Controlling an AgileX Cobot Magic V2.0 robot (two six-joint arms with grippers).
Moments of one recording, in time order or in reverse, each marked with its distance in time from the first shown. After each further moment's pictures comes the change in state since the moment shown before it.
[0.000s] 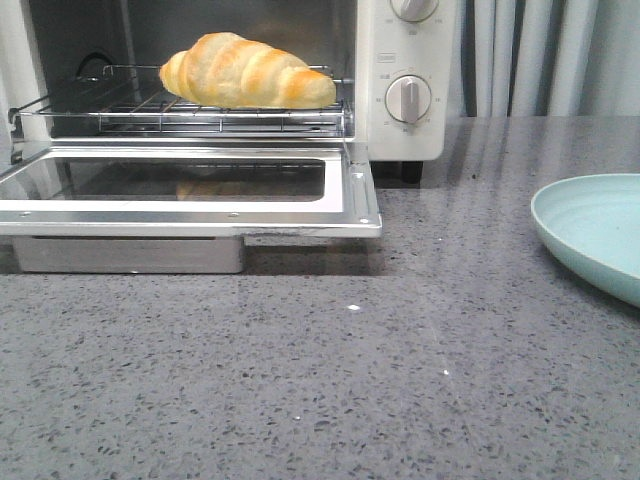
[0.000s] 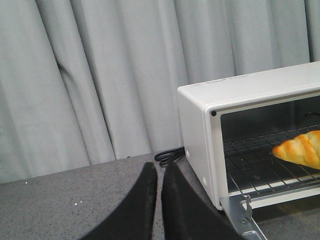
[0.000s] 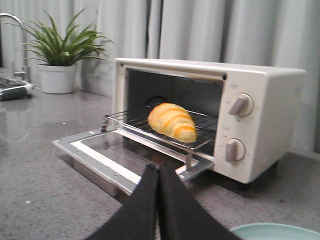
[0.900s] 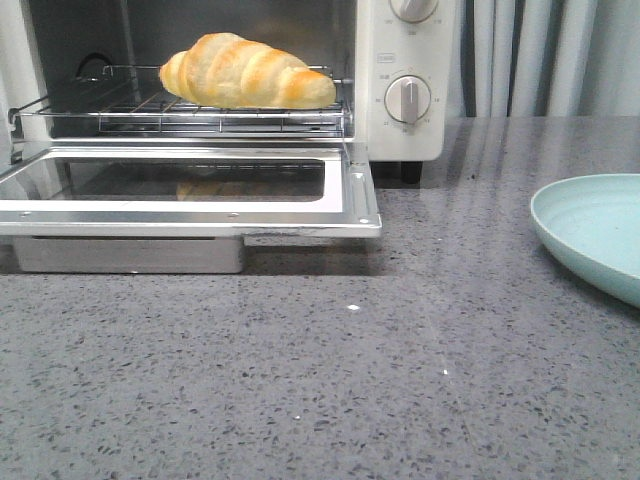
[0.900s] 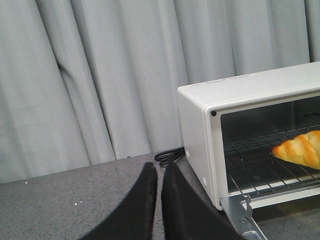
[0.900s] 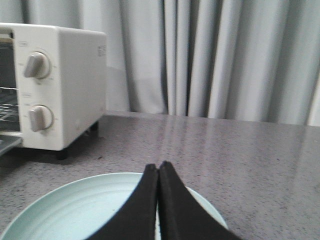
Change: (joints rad) left arm 0.000 0.000 0.000 0.000 0.000 0.000; right arm -0.645 -0.017 0.108 0.096 -0.045 -0.090
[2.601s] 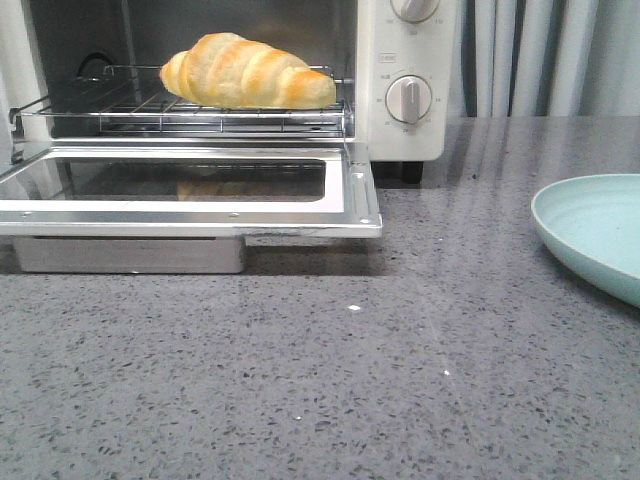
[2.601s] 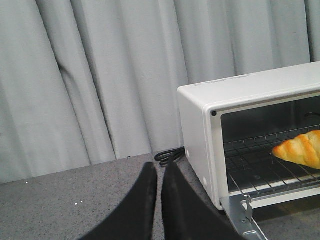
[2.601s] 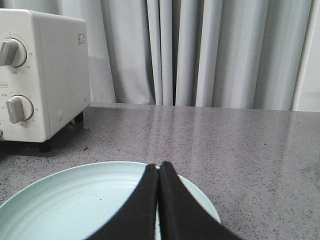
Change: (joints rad) left arm 0.000 0.000 0.000 0.000 0.000 0.000; right arm -0.043 0.000 0.031 0.018 -0.009 0.000
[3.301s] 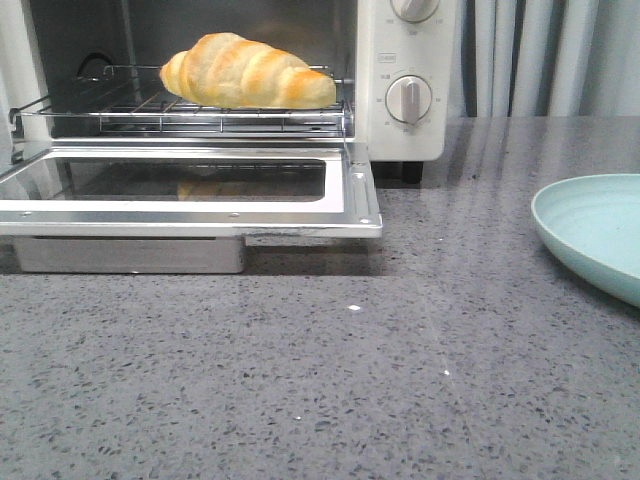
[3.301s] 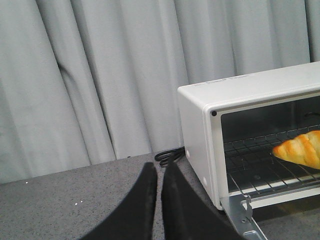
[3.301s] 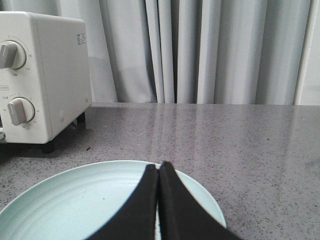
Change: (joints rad) left arm 0.000 0.000 0.000 0.000 0.000 0.000; right arm 0.000 0.000 0.000 0.031 0.006 0.000
